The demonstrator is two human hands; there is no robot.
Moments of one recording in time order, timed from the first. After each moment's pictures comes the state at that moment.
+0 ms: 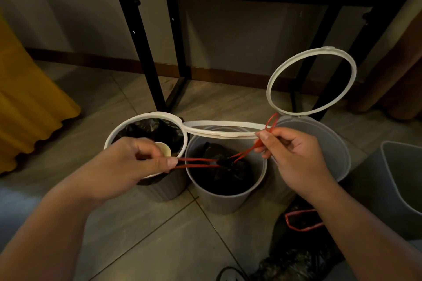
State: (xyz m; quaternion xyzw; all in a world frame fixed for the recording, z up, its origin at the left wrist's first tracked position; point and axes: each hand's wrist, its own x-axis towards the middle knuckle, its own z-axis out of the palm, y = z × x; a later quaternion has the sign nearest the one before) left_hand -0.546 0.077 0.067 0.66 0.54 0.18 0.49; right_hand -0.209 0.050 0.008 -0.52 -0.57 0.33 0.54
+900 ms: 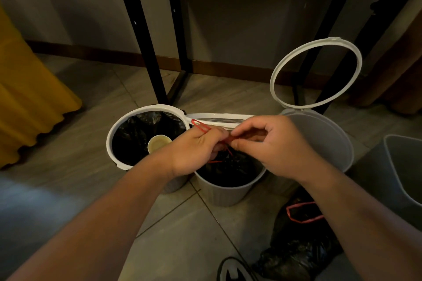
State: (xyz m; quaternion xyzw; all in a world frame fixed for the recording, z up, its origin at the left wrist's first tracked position) left_hand -0.443 0.100 0.034 0.63 0.39 0.22 0.64; right_hand -0.235 0.062 0.033 -0.51 -0.69 0.34 0.40
